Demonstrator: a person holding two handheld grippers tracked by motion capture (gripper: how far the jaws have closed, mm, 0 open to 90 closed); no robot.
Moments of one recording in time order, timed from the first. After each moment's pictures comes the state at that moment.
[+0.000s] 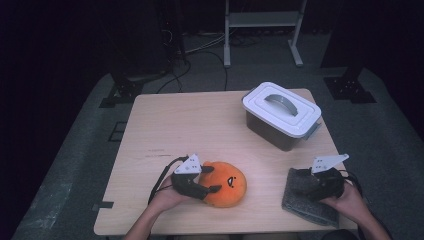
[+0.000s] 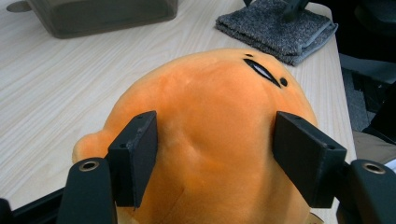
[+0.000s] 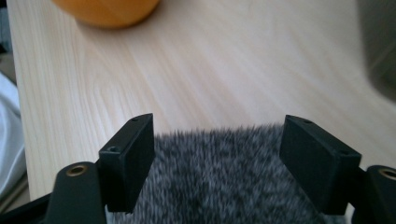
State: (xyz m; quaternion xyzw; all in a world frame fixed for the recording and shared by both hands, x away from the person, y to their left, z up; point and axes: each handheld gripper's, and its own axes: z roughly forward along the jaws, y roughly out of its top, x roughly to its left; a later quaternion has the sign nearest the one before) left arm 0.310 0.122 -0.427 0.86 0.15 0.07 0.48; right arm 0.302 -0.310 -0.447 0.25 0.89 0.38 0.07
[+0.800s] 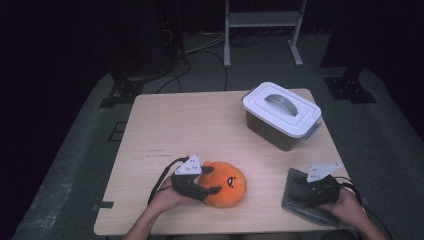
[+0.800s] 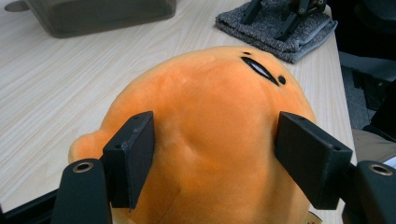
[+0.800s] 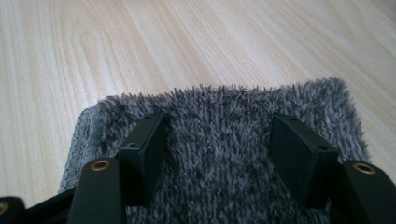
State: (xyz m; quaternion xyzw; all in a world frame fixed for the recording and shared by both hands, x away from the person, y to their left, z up) left arm 0.308 0.121 -0.428 0.87 0.15 0.07 0.47; right arm 0.296 -0.308 -0.473 0.23 0.90 0.35 0.09
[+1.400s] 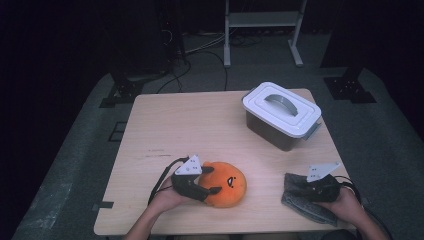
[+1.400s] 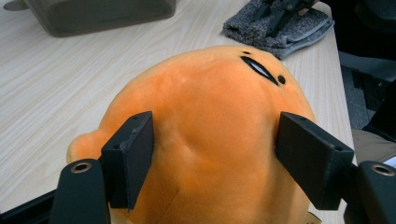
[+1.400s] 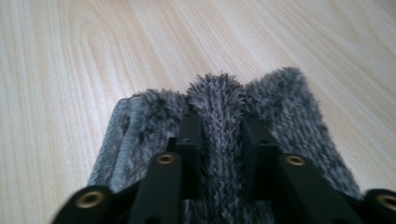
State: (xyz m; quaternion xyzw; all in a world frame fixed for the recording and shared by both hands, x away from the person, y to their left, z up) left arm 0.308 0.121 -0.428 0.86 0.15 0.07 0.47; right arm 0.298 -0.307 -0.470 0.22 0.91 0.34 0.08
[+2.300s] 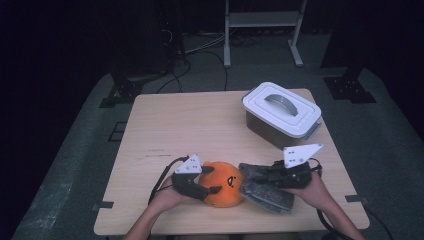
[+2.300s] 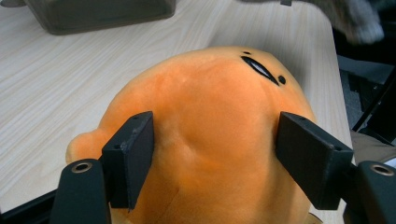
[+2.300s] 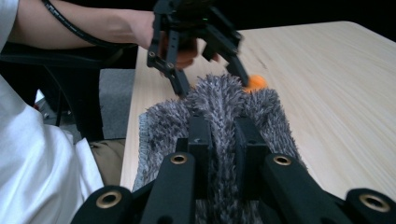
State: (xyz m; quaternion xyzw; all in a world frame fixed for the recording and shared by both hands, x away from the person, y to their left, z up) left arm 0.311 0.121 -0.430 0.86 0.15 0.06 0.48; right arm 0.302 -0.203 -0.385 0.08 0.84 0.53 0.02
